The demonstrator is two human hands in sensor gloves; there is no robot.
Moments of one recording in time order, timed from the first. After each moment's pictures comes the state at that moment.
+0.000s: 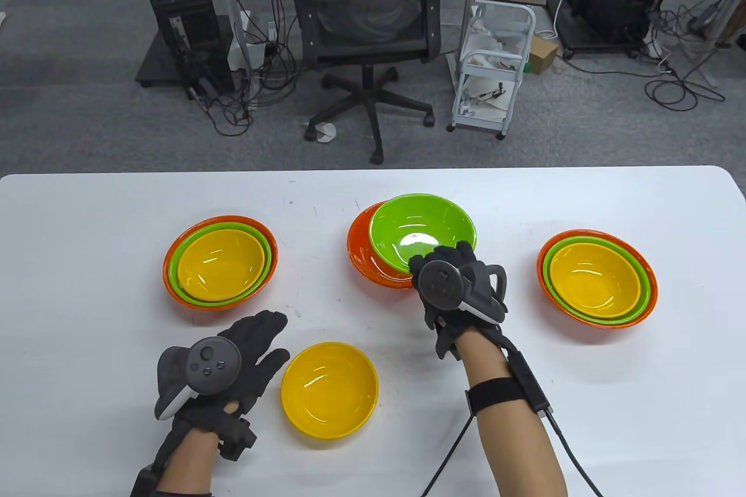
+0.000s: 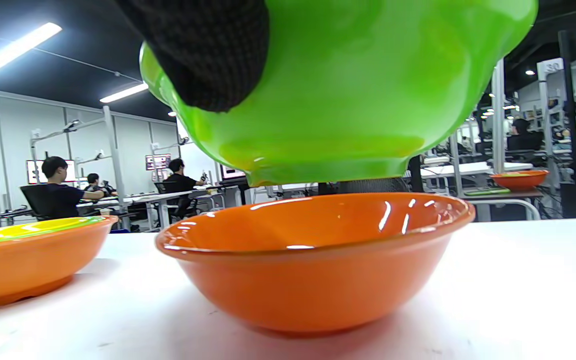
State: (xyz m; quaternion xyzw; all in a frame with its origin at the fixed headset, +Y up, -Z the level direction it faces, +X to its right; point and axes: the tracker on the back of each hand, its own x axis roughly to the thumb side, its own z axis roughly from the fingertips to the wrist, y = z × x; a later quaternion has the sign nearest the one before) left_hand -0.254 -0.701 -0.298 0.01 -0.14 0.24 0.96; right_hand 0.089 -0.678 -0.418 0.17 -0.13 0.97 0.13
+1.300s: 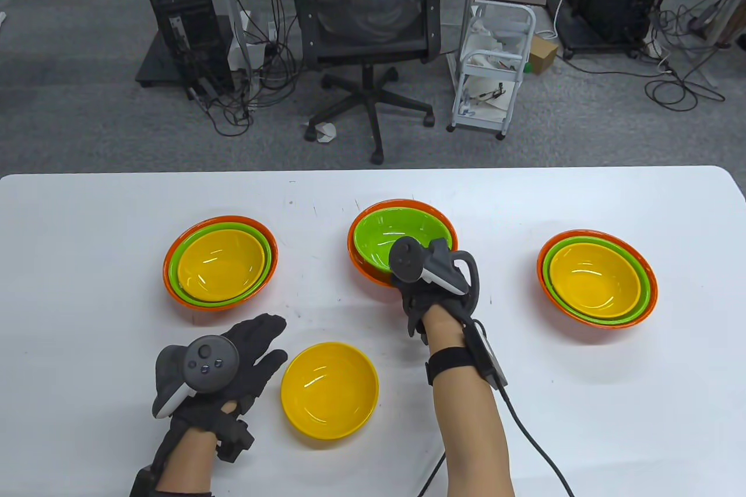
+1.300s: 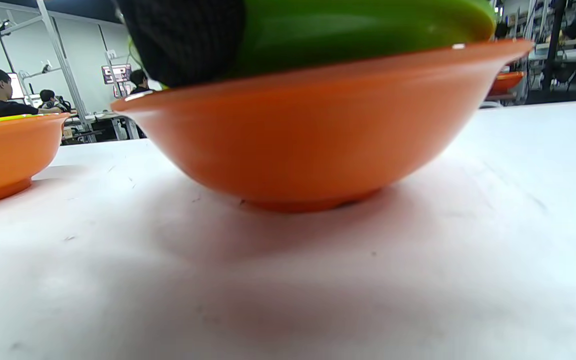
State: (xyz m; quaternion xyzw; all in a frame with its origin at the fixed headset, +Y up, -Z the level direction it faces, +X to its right) left_hand -0.256 -0.702 -0.299 -0.01 -0.14 0.25 0.96; right_hand 0.058 -0.718 -0.466 0.14 0.03 0.98 0.10
